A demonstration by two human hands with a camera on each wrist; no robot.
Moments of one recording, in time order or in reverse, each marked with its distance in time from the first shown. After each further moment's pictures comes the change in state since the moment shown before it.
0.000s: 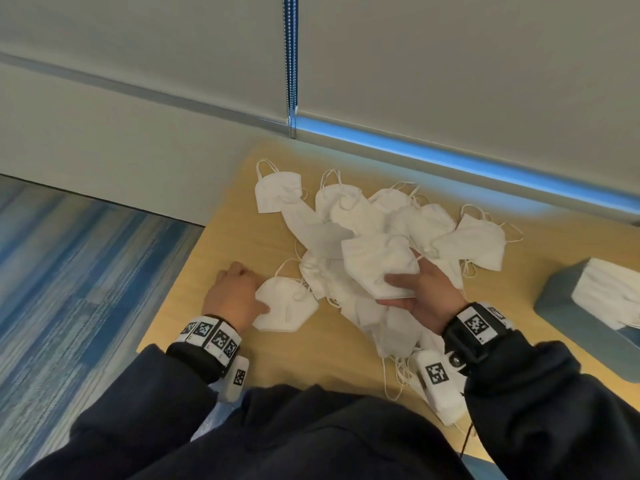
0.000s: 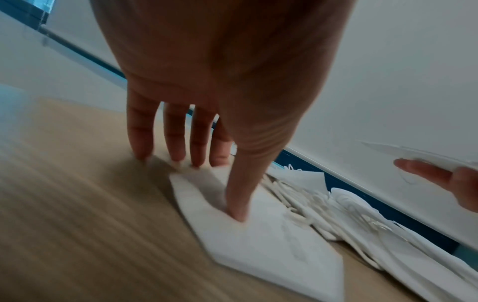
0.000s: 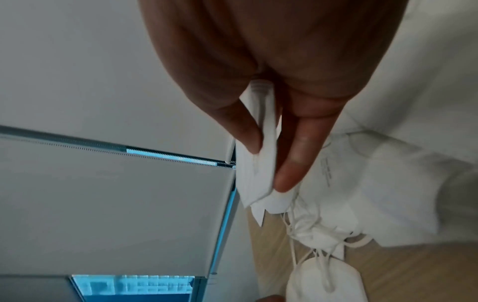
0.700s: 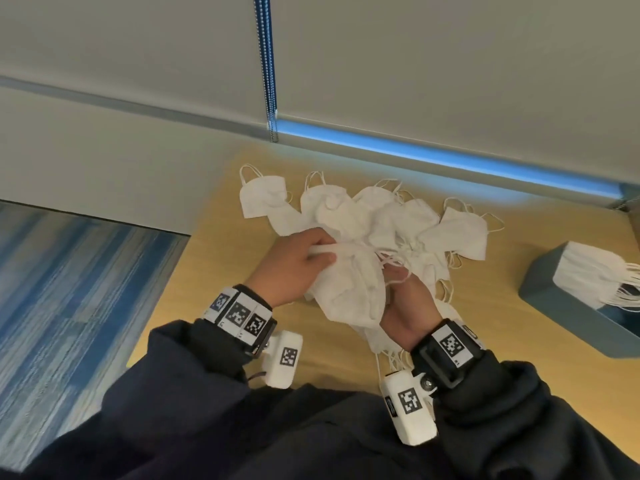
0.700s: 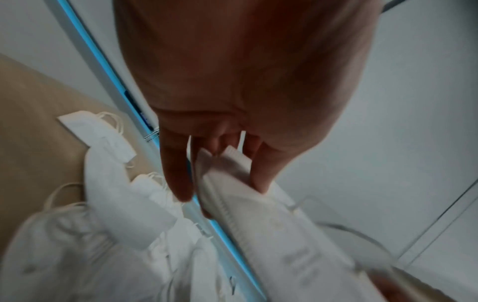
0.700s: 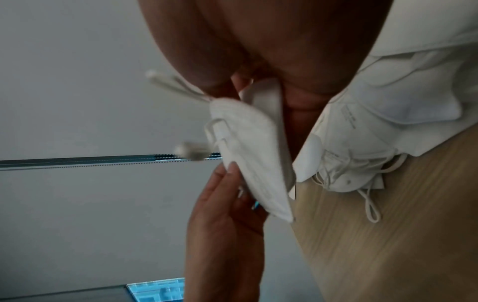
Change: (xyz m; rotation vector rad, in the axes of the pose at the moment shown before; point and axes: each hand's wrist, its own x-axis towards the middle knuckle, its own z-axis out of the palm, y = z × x) left_hand -0.041 0.118 -0.084 -0.637 0.030 0.533; right_hand -0.038 0.007 0.044 0.409 -0.109 -0.020
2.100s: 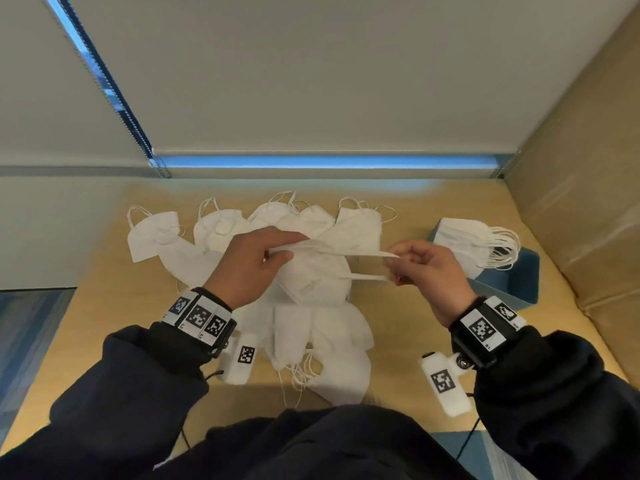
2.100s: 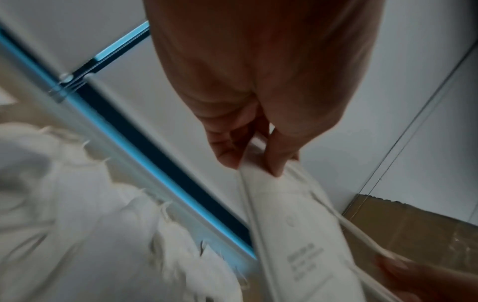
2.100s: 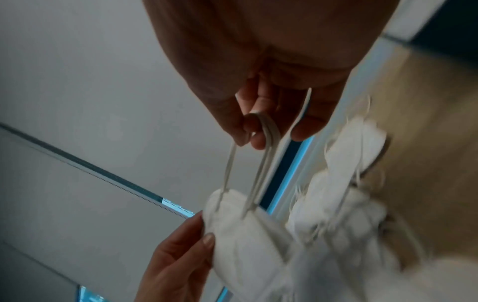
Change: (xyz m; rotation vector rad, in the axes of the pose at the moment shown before) left_hand 0.067 0.084 0.102 0.093 -0.047 0.267; right_hand -0.090 -0.141 -0.168 -0.647 0.388 -0.425
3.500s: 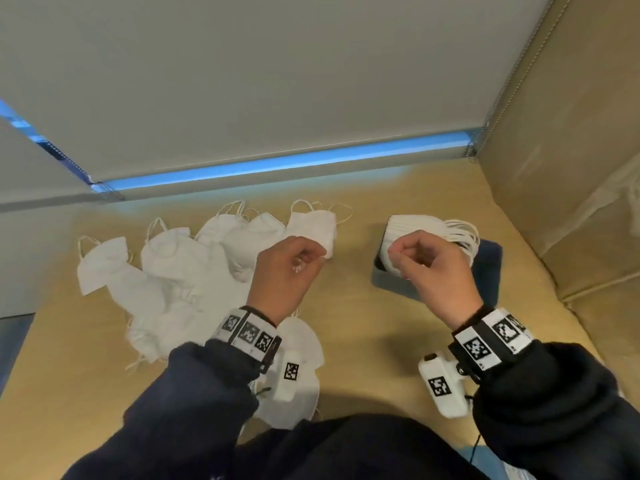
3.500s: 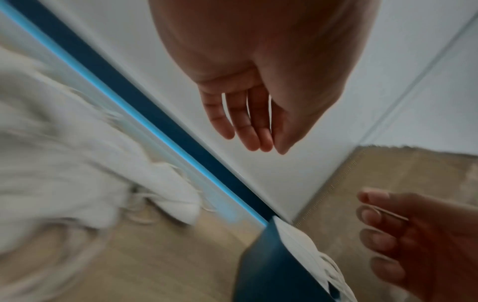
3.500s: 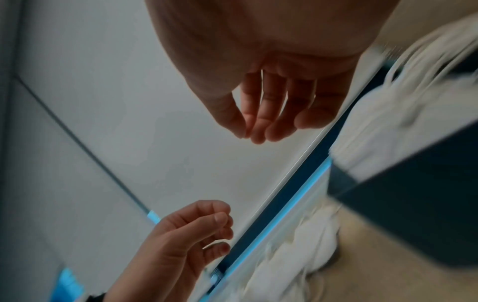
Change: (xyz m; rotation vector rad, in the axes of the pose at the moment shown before) left_hand 0.079 0.067 0.159 -0.021 0.158 -0.031; right_hand 0.032 0.030 -0.130 -0.230 0.141 -0.203
